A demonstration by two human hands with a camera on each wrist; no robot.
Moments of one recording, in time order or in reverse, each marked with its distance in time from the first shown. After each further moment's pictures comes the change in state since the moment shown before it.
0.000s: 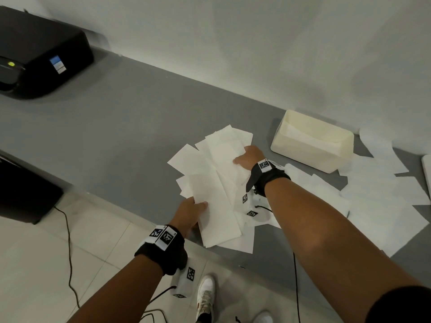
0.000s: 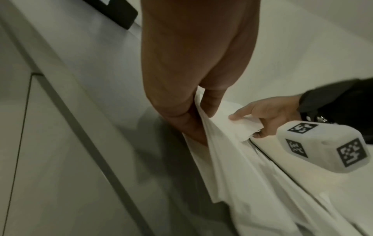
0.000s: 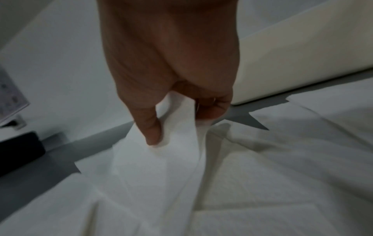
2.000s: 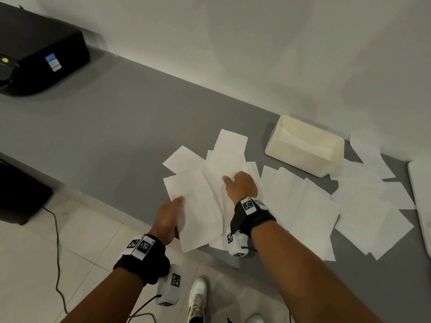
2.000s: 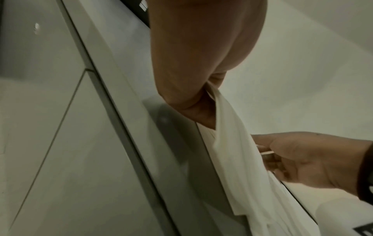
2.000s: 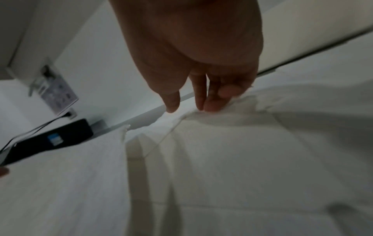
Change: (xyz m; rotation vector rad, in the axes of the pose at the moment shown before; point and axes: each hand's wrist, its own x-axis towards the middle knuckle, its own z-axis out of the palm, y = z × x) left_hand -0.006 -0.009 -0.027 -0.187 0.114 0.021; right_hand -0.092 0.004 0.046 0.115 0.195 0.104
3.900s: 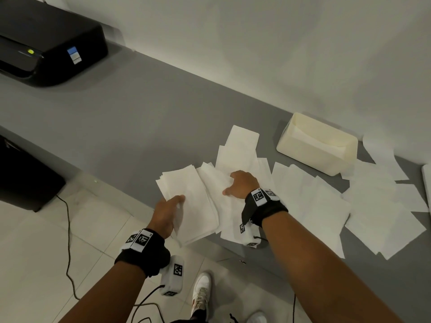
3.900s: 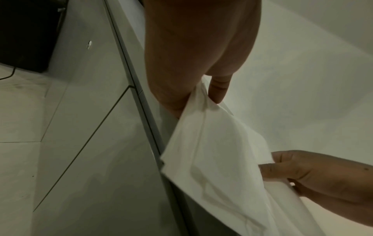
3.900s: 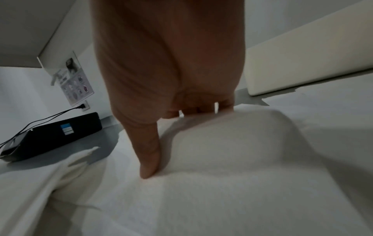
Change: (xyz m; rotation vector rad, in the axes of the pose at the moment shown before) left_hand 0.000 -0.009 -0.040 -0.140 0.079 0.068; right_hand -0.010 -0.014 0.000 -0.380 -0.326 -0.294
